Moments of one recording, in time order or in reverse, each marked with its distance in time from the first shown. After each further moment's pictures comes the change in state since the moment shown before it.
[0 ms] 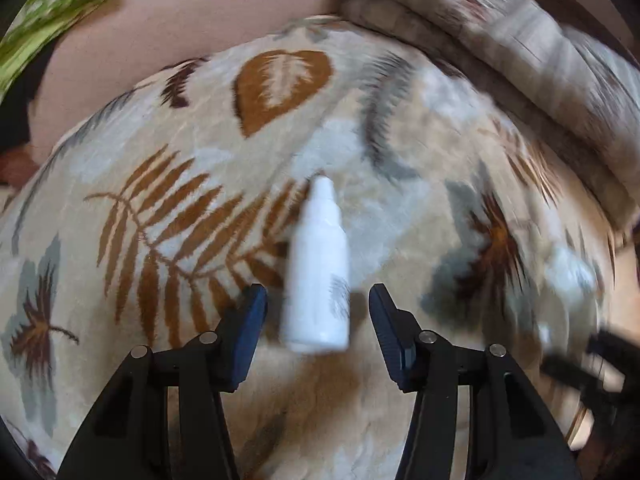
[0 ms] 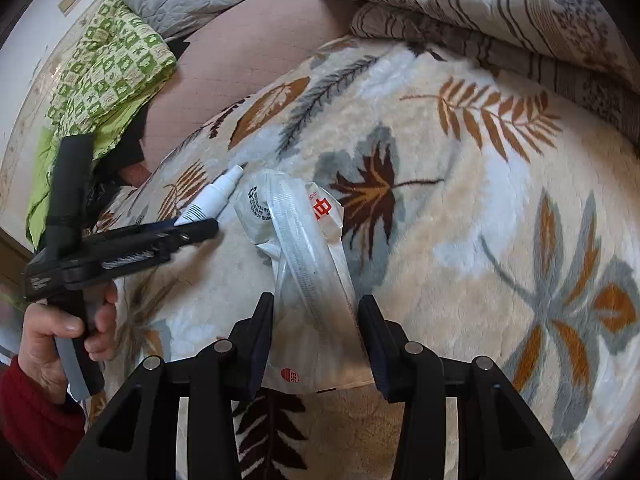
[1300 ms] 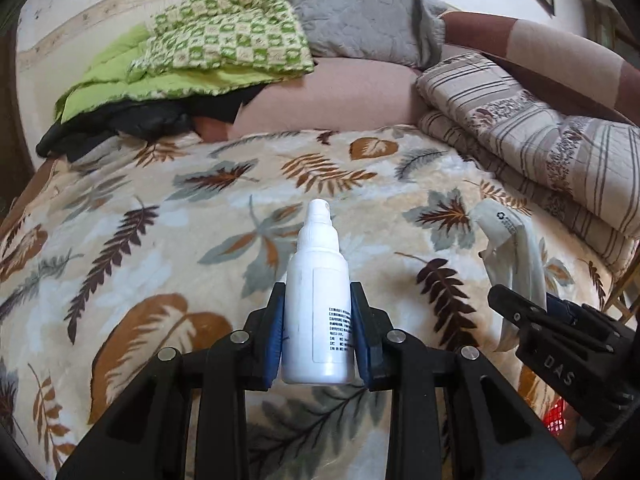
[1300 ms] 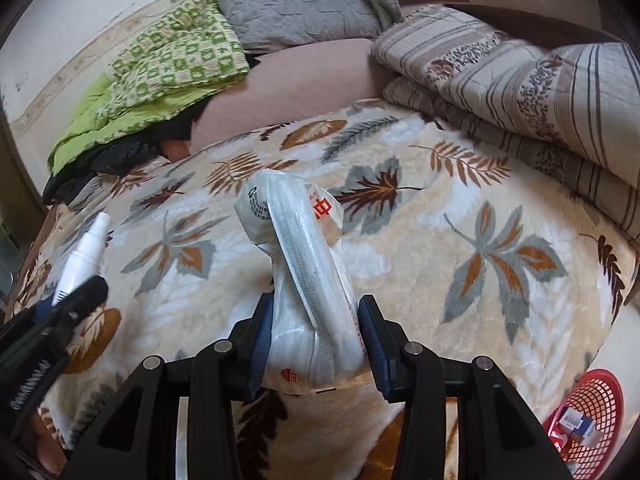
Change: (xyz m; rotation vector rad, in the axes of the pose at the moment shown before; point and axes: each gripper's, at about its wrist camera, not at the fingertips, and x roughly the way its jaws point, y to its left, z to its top) left arm -0.187 -0.060 -0.238 -0.277 -0.441 0.318; right arm -0.091 0.047 -0.111 -0.248 -0.209 -0.094
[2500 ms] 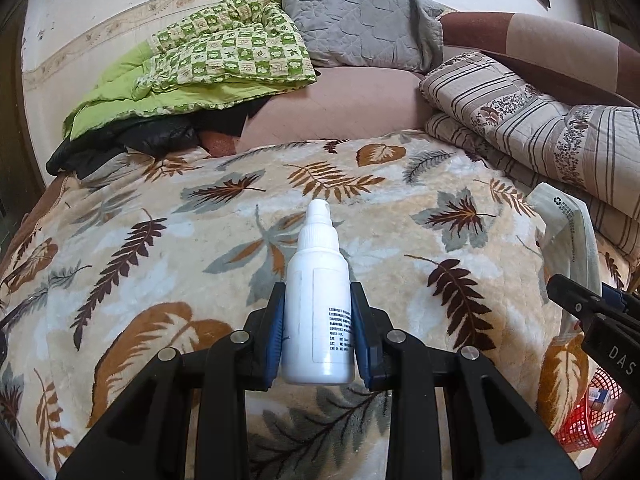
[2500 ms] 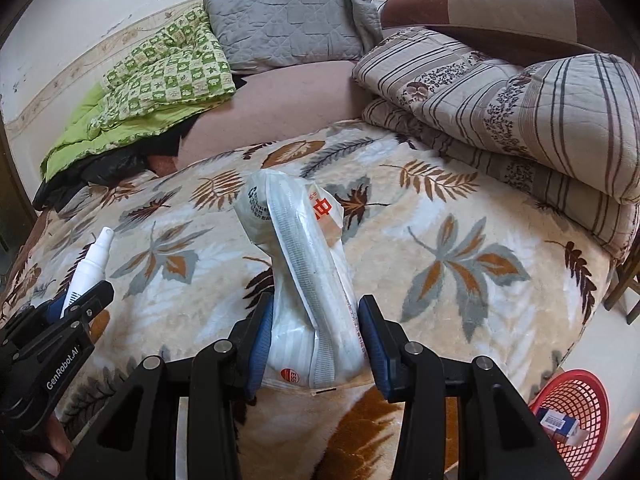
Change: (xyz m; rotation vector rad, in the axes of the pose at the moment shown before) left arm 0.003 -0.015 -0.011 0.065 -0.061 0.056; right arm -0.027 -0.014 -0.009 -0.007 -0.076 -0.078
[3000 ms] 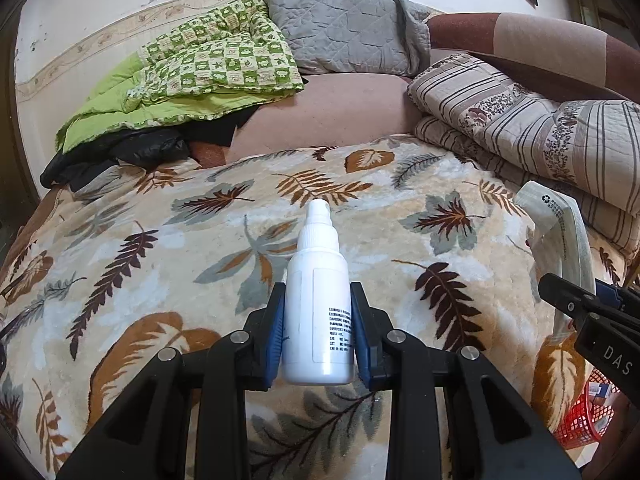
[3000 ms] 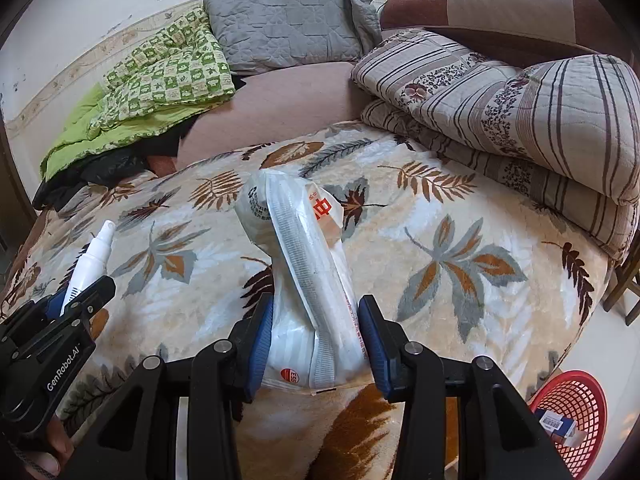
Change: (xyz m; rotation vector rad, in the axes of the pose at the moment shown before) left arm -0.003 -0.010 0.002 0.029 -0.028 -0.022; right arm -0.003 -0.003 -0.001 -0.001 -0.005 0.001
